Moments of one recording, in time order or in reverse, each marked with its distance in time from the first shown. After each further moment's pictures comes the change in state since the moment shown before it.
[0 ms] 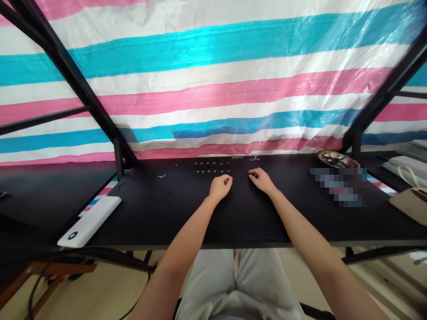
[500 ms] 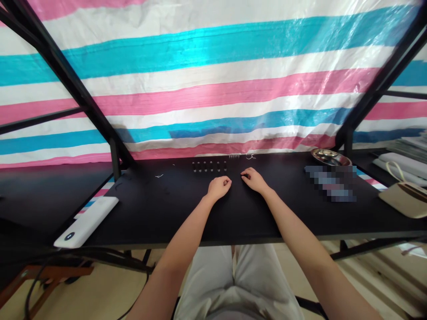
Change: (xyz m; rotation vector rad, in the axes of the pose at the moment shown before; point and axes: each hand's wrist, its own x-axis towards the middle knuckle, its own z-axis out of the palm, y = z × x) left_hand -0.002 0.008 -0.003 0.148 -0.158 -0.007; right_hand -0.006 -0.016 0.002 -0.032 -0.084 -0.049
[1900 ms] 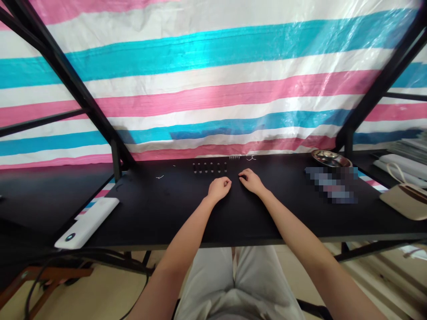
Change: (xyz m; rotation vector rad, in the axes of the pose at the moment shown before) left_hand 0.000 0.002 0.000 -0.004 0.008 -0.013; right_hand 0.003 -0.005 0.010 -0.068 0.010 0.010
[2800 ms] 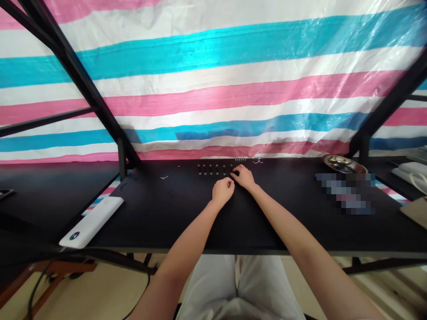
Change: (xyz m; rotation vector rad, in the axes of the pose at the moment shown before) left_hand 0.000 0.003 -0.002 -0.052 0.178 -0.130; right_hand 0.050 -0.038 0.031 -0.096 -0.020 0.050
